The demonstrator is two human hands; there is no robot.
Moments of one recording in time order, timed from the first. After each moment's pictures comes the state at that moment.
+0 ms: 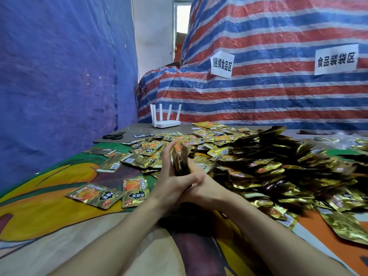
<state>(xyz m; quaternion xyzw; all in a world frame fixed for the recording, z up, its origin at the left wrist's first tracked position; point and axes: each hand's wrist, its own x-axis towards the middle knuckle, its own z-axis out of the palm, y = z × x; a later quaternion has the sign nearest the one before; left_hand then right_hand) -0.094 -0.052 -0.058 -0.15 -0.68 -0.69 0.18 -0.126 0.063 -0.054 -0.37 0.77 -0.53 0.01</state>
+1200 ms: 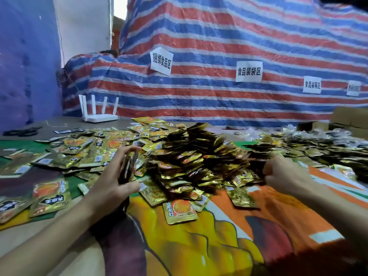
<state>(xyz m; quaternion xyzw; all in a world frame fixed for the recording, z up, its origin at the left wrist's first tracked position) -0.084 -0.036 -0.060 -0.29 -0.75 -0.57 0.17 -0.054 0.371 -0.004 0.14 0.97 0.04 -0.17</state>
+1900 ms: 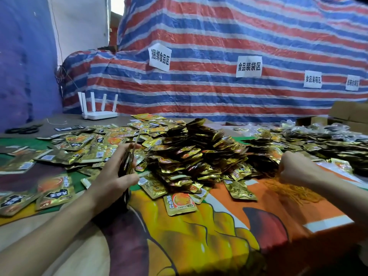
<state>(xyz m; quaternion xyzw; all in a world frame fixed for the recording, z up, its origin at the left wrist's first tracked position) -0.086 -0.037 -0.060 -0.29 -0.73 -0.60 0.14 -0.050 0.402 0.001 0.20 0.97 0.04 -0.13</state>
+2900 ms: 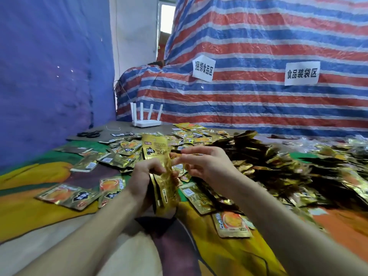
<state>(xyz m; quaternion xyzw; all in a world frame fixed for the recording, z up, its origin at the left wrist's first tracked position) -0.090 -0.056 -0.044 -0.13 -0.50 -0.85 -0.08 -0.093 0.118 0.005 -0.17 0.70 -0.70 0.02</state>
